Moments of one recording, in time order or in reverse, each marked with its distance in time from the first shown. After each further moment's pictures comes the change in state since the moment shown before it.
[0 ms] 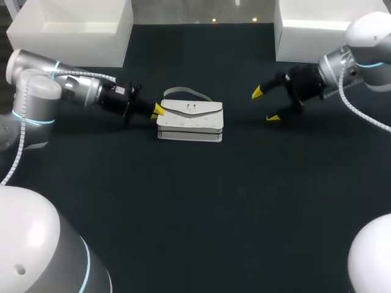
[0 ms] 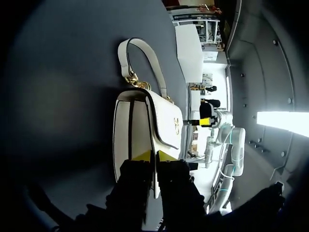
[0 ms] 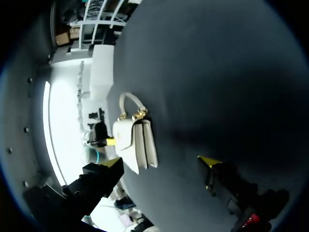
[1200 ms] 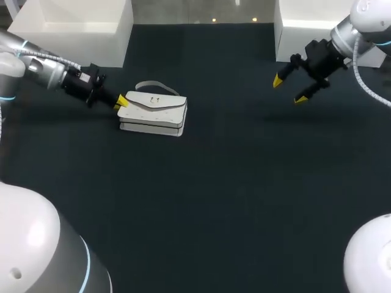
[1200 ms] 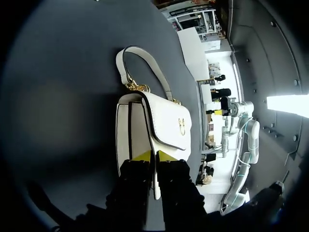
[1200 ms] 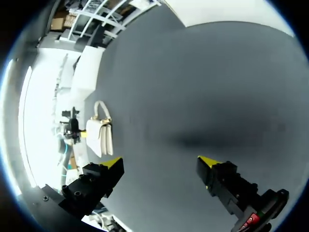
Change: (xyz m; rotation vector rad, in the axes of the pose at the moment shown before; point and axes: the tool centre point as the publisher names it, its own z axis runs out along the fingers) left arm -0.047 -0.040 -0.112 -0.032 -0.142 0.129; right arm -0.011 0.029 -0.080 -0.090 -0.315 -0.107
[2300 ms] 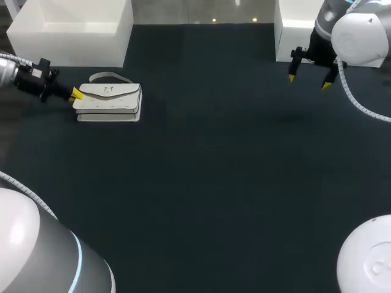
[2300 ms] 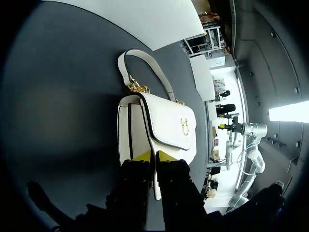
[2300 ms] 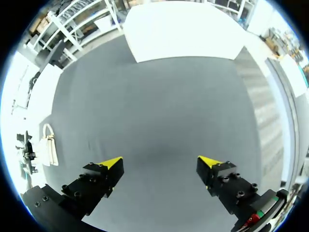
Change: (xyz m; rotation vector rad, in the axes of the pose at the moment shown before) left arm -0.084 -0.021 -0.124 0.152 -0.050 -0.028; right arm -0.027 0.012 -0.053 -0.247 -0.517 0.092
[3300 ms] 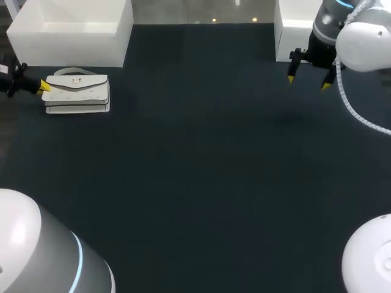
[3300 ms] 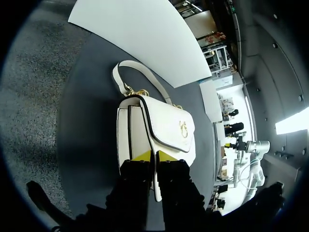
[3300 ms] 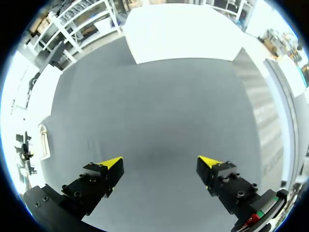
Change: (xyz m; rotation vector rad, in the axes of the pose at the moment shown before) left arm -0.046 -0.026 -0.086 0.194 -0.095 -0.037; right arm 0.000 -0.003 0.000 -0.022 -0.006 0.002
